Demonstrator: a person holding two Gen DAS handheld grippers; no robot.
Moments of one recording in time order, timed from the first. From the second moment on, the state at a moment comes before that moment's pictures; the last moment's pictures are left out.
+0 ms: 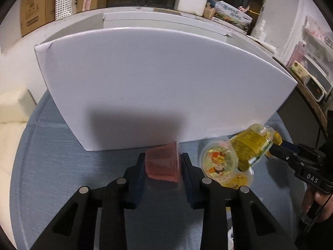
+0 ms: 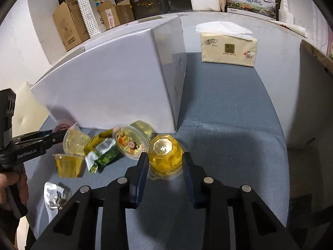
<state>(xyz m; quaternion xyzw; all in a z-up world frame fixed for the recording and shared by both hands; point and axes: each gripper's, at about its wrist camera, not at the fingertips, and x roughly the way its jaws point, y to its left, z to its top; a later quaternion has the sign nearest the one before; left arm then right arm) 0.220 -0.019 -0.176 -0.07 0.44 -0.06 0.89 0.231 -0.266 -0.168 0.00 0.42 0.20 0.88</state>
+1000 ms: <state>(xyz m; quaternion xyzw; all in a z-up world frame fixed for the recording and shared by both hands) 0.168 -0.009 -0.131 -0.06 0.38 -0.09 0.92 0.206 -0.266 -0.150 0.03 0.39 0.22 0.89</state>
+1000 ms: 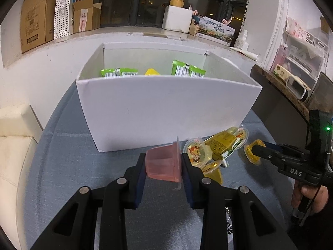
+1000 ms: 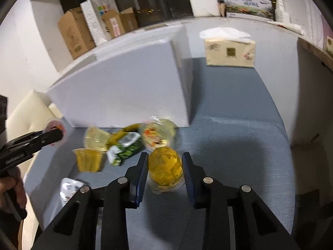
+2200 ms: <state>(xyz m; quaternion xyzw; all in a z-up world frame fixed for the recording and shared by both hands) 0.248 0.013 -0.061 -0.01 0.35 -0.05 0.93 0.262 -0.220 -0.036 0.01 0.33 0.23 0.92</state>
